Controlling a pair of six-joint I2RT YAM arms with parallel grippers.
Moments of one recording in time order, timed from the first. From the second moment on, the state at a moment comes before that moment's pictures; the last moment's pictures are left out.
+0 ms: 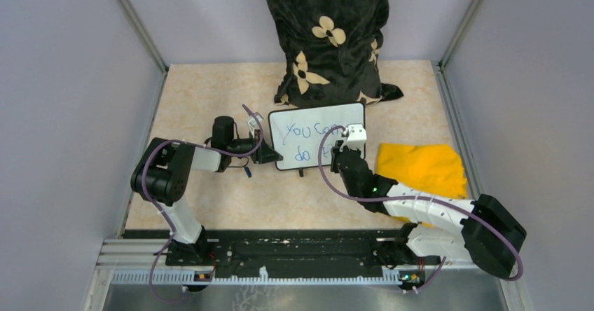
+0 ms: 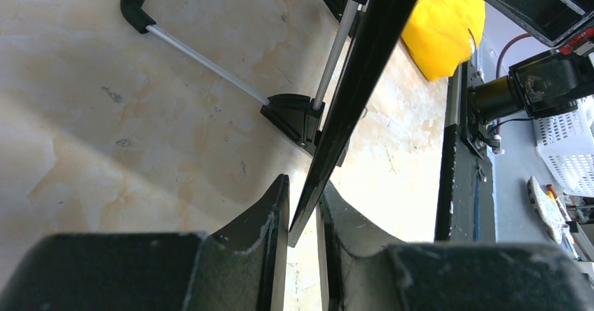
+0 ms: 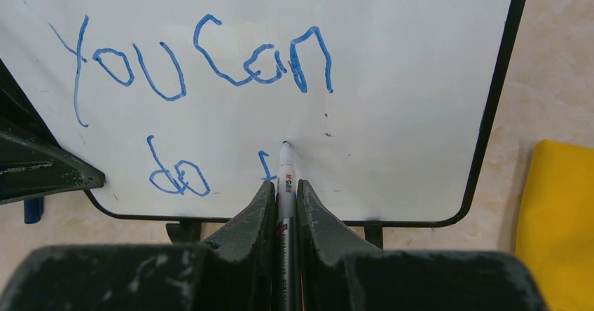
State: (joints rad) left arm -0.27 1.78 0.65 0.62 1.02 -0.26; right arm 0.89 1.12 0.49 0.25 0.66 0.40
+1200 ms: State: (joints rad) left arm -0.27 1.78 0.66 0.61 1.02 -0.25; right arm 0.89 1.09 0.42 0.21 0.61 0.49
